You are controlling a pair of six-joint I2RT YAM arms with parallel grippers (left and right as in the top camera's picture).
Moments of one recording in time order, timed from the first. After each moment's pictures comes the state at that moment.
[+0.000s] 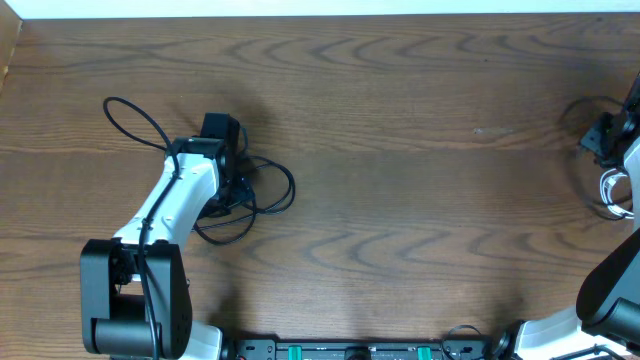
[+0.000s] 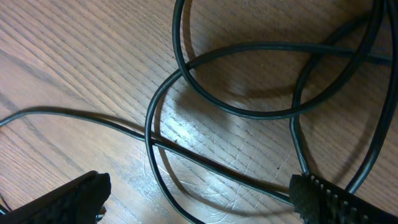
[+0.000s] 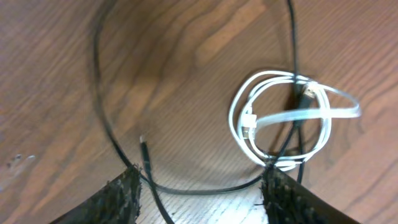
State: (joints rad) left arm -0.08 1.66 1.04 -0.95 -0.27 -0.61; right arm -0.42 1.74 1.33 -0.69 0.22 0.25
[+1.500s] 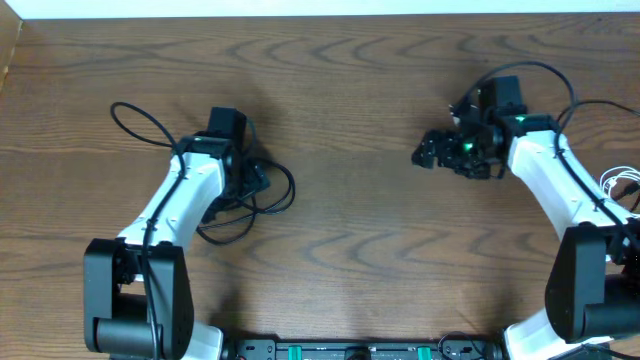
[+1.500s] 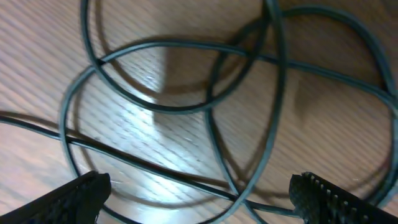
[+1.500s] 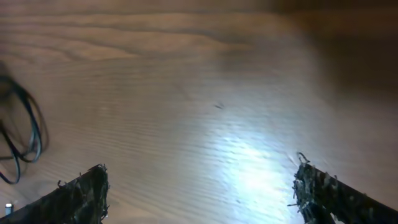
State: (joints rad) left arm -0.13 1.66 1.05 -0.86 -0.11 -0.70; right arm 0.11 1.74 1.18 -0.71 -0.39 0.26
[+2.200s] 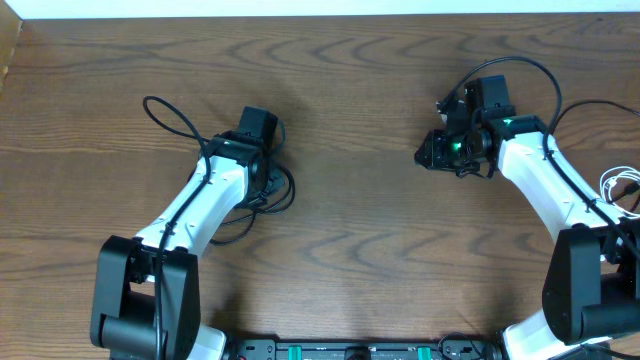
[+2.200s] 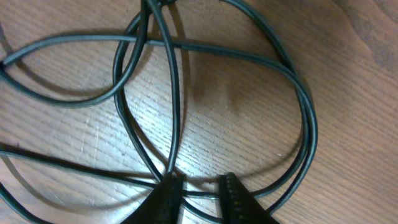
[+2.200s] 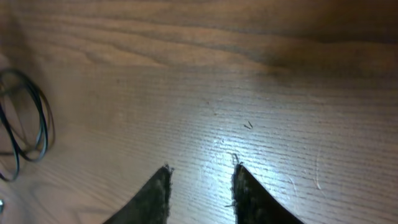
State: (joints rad) left arm -0.26 1.66 1.04 -0.77 -0.11 -0.74; right arm 0.15 1.74 1.17 -0.66 -0.39 0.24
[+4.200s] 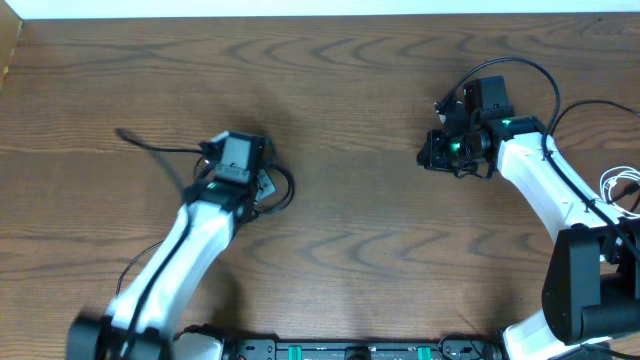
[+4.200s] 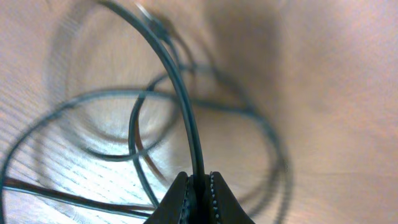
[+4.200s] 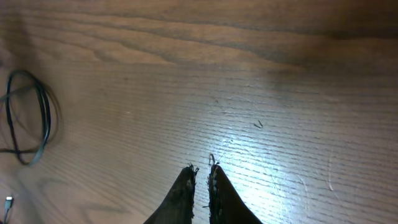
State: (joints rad) left arm -0.26 1.38 0.81 -0.50 -0.21 -0.72; right arm 0.15 1.74 1.17 -0.66 -0.41 0.25
